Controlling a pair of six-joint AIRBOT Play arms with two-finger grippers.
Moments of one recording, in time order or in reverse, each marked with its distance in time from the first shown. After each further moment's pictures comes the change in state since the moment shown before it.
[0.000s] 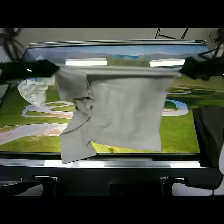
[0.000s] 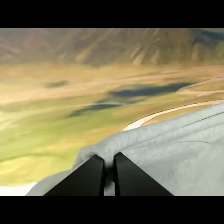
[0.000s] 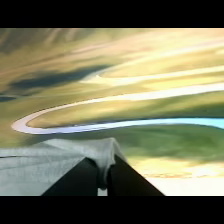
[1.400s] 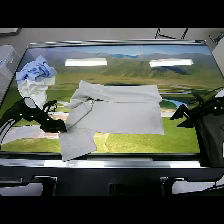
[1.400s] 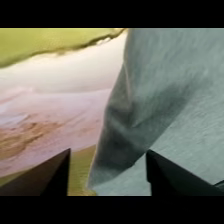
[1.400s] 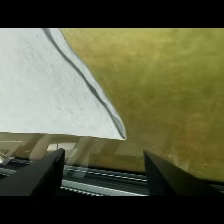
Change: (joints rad) left arm 0.100 -0.195 -0.436 0.185 -0.418 -0.003; right arm -0.187 -0.089 -0.388 0.001 0.409 -0.028
